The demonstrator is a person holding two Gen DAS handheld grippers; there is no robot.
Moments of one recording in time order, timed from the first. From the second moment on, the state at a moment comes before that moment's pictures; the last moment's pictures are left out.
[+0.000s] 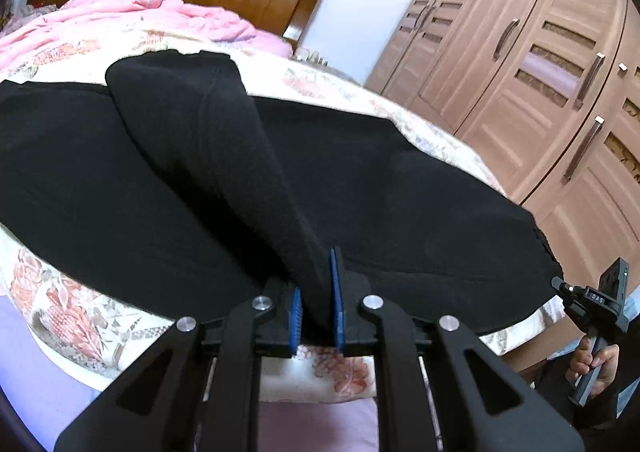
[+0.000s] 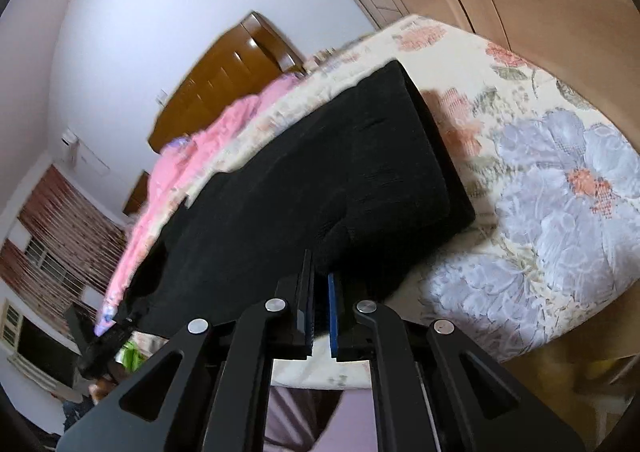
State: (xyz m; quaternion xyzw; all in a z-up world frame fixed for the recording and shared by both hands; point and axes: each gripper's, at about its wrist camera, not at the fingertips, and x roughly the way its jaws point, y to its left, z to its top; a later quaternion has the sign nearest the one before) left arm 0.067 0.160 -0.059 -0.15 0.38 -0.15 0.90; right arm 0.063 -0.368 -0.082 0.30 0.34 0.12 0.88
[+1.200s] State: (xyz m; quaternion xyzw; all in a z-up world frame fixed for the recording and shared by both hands) left arm 0.060 0.167 -0.056 -0.18 0.36 -0.15 0.90; right arm 0.046 -0.288 -0.083 0.23 0.40 0.21 0.86
